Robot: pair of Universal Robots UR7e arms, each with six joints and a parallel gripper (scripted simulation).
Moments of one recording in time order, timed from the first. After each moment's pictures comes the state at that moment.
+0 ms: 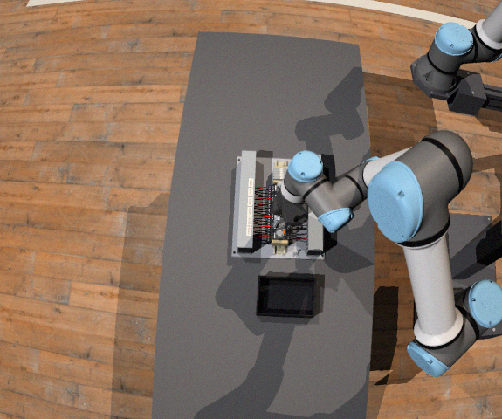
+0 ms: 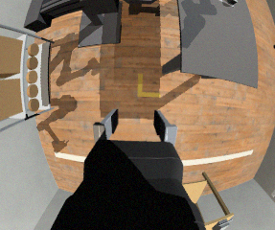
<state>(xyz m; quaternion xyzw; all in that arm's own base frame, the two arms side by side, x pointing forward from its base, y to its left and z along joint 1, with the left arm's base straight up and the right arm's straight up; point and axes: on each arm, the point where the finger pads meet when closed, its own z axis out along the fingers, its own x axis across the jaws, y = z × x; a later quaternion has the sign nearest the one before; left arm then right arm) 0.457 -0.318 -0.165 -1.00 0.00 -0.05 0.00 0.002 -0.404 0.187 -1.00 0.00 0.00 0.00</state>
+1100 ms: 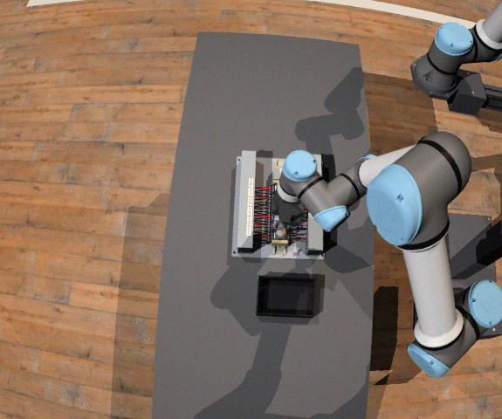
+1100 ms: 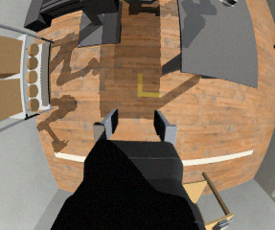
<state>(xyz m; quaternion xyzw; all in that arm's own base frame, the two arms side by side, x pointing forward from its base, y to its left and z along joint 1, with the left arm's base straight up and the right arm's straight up) 0.458 -0.318 -0.164 -1.00 0.00 -0.03 0.00 0.002 -0.404 0.187 -1.00 0.00 0.00 0.00</state>
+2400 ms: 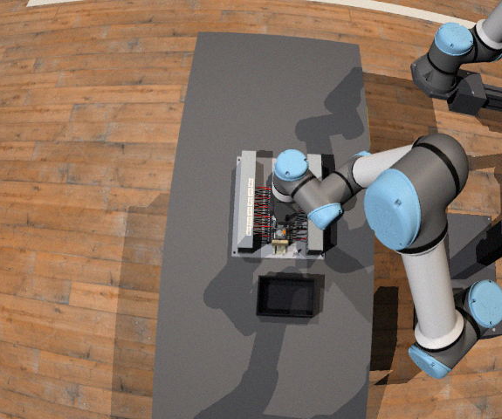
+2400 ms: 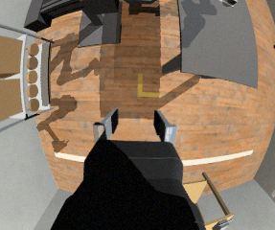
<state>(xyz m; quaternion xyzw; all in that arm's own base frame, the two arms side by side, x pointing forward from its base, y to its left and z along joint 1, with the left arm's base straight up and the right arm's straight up) 0.460 -0.318 -0.164 -1.00 0.00 0.00 0.00 0.002 -0.404 0.187 -1.00 0.00 0.00 0.00</state>
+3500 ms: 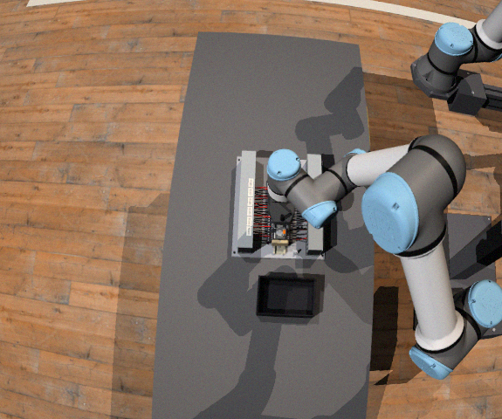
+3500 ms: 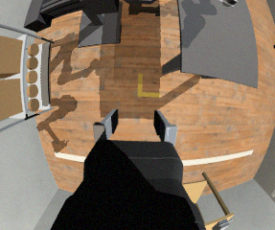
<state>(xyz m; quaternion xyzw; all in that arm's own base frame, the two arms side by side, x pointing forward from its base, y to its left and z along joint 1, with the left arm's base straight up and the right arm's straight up) 0.461 -0.318 -0.164 -1.00 0.00 0.03 0.00 0.002 -0.404 0.187 -1.00 0.00 0.00 0.00</state>
